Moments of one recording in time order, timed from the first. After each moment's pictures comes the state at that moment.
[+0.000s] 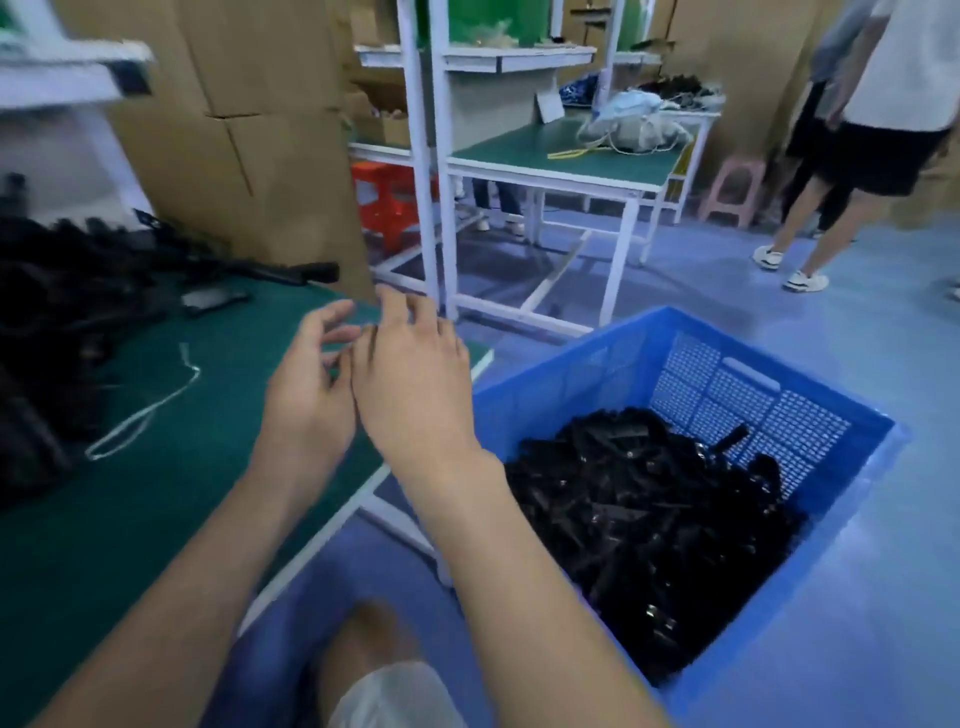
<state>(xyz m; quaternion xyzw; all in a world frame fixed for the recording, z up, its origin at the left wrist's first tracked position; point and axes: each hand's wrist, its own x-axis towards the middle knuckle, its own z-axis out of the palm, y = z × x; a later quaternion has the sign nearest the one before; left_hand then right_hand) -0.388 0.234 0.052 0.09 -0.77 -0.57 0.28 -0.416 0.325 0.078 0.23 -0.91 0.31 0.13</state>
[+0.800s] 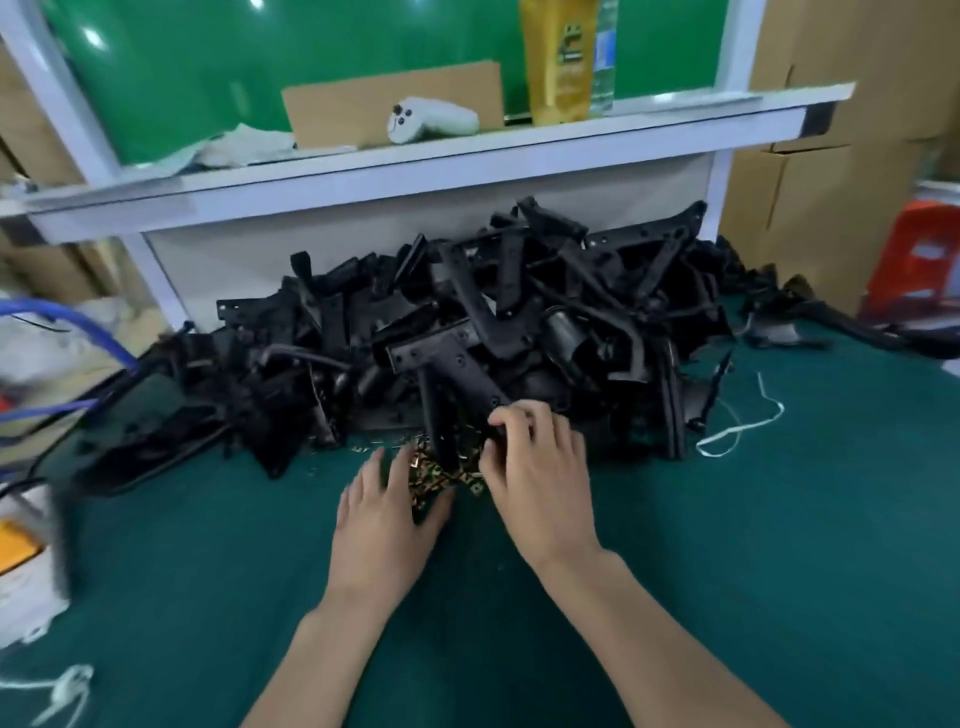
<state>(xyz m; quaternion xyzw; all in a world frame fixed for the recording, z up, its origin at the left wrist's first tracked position) -0.048 -0.025 -0.025 0.57 -0.79 -0.06 0.21 -0.204 0.022 -0.007 0.57 -0.72 0.37 0.14</state>
